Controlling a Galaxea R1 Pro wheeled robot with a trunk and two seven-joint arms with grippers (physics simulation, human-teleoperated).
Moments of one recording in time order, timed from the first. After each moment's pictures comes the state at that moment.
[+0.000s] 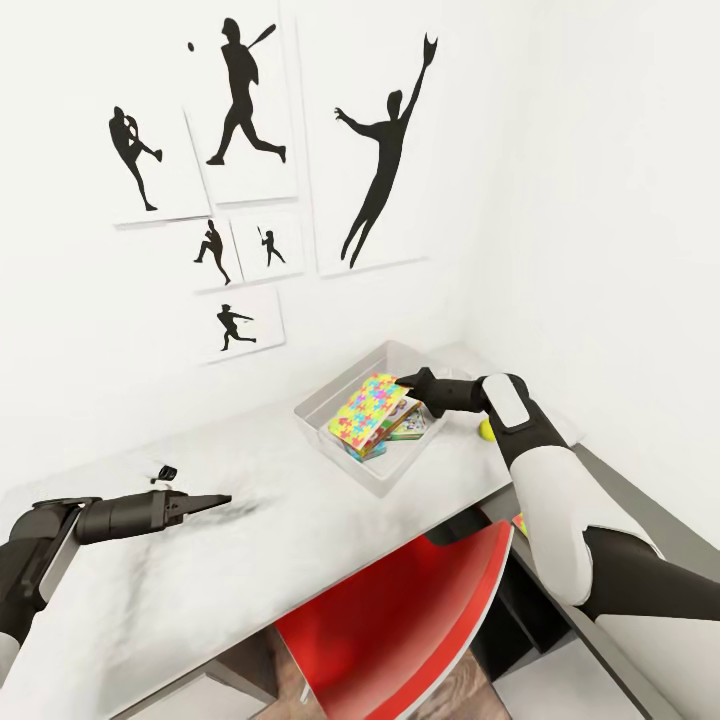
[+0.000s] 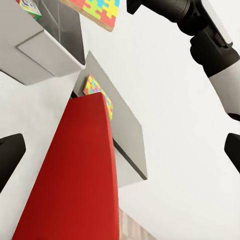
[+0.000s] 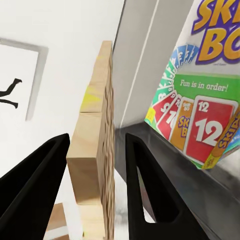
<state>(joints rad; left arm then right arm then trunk) -0.59 0.40 0.10 -1.01 0.23 0.84 -1.56 -1.18 0.08 -0.22 -0.60 -0.76 0.91 0.02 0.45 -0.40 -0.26</state>
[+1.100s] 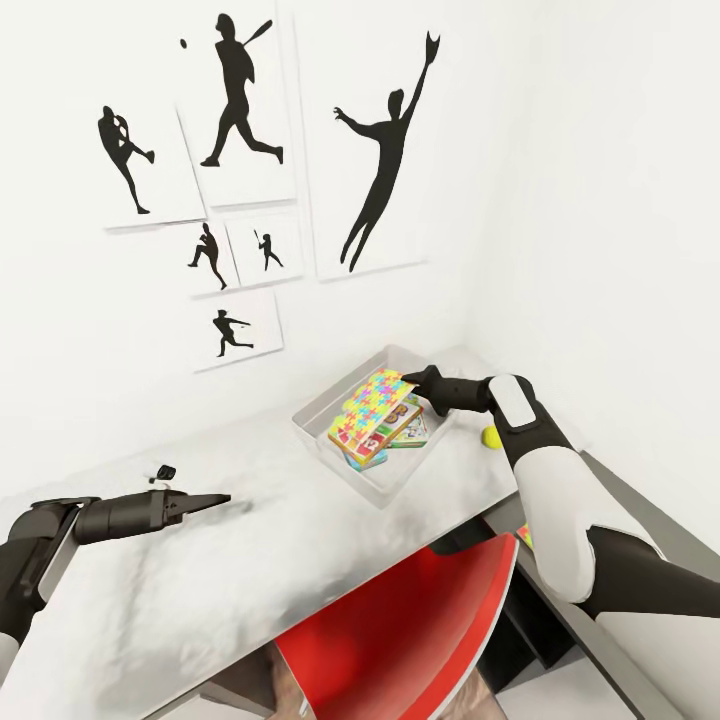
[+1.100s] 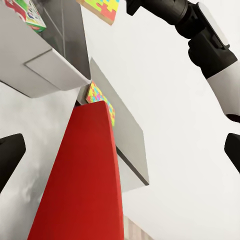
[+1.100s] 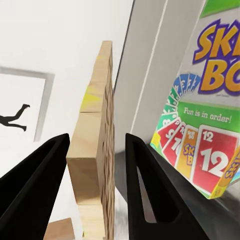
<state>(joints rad) -0.59 0.40 0.11 -1.01 0.23 0.84 -1.56 -1.18 0.07 -0.27 -0.60 -0.76 0.89 0.03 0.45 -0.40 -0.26</state>
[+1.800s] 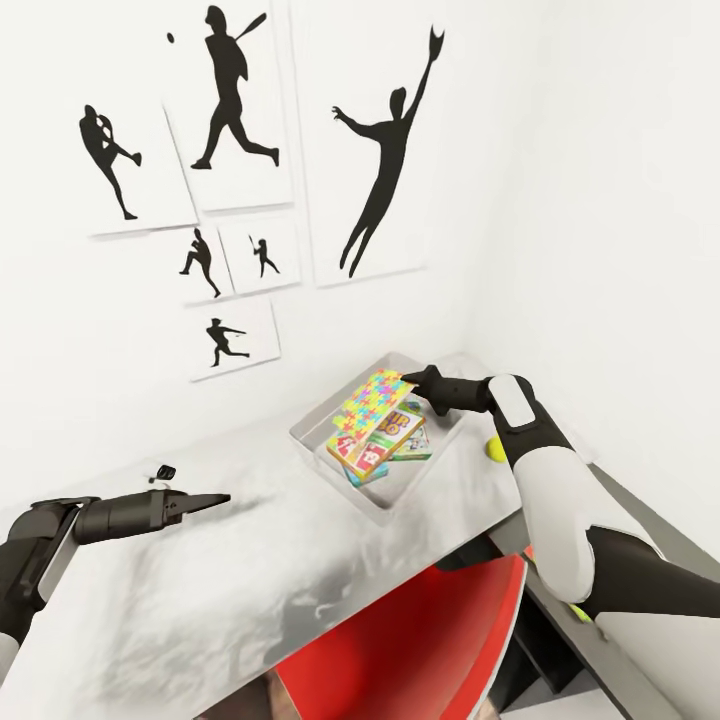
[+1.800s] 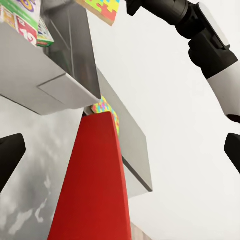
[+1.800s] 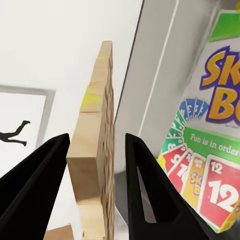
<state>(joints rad) -0.59 0.40 0.11 -1.01 0.23 0.84 -1.56 -1.18 0.07 -0.27 -0.60 -0.76 0.89 0.02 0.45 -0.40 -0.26</state>
